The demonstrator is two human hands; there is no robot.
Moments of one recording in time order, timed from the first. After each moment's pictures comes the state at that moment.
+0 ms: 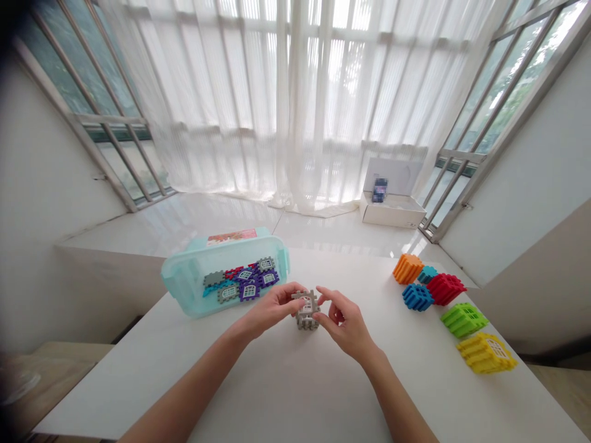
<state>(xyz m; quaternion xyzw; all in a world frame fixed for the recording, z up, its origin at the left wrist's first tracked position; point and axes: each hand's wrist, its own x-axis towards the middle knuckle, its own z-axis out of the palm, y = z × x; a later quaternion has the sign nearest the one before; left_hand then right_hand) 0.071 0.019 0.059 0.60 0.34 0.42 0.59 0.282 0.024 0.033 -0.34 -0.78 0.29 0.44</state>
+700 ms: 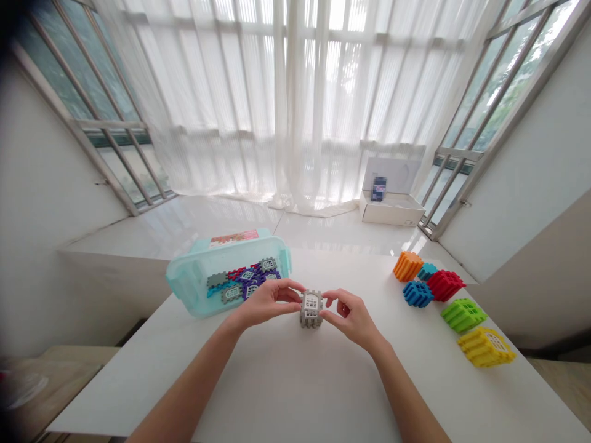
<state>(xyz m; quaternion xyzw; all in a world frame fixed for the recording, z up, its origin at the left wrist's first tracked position) 0.043 0.028 0.059 0.66 0.38 0.38 0.53 0.295 0.036 0.032 -0.39 -0.78 0.31 0.39</state>
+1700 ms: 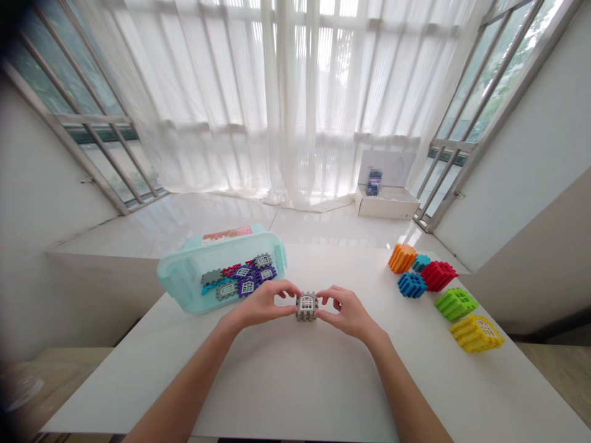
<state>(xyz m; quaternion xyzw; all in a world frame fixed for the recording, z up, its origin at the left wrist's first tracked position) 0.044 0.029 0.052 0.80 0.41 0.29 0.33 0.299 0.039 0.026 -0.40 -0.82 0.28 0.30</state>
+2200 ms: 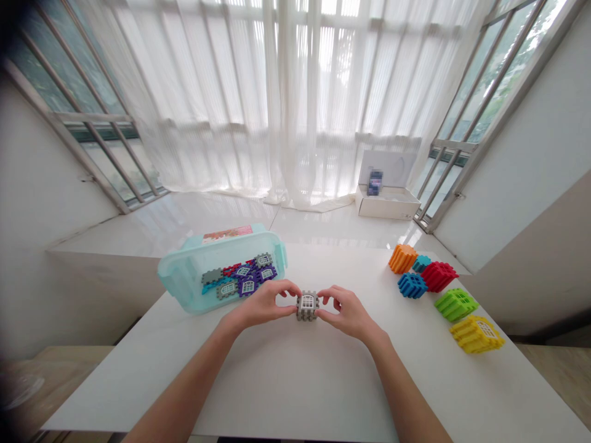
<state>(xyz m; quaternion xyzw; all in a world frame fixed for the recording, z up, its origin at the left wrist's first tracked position) 0.046 0.028 0.052 0.80 0.41 0.30 0.31 0.299 0.039 0.025 -0.40 -0.82 0.27 0.30</state>
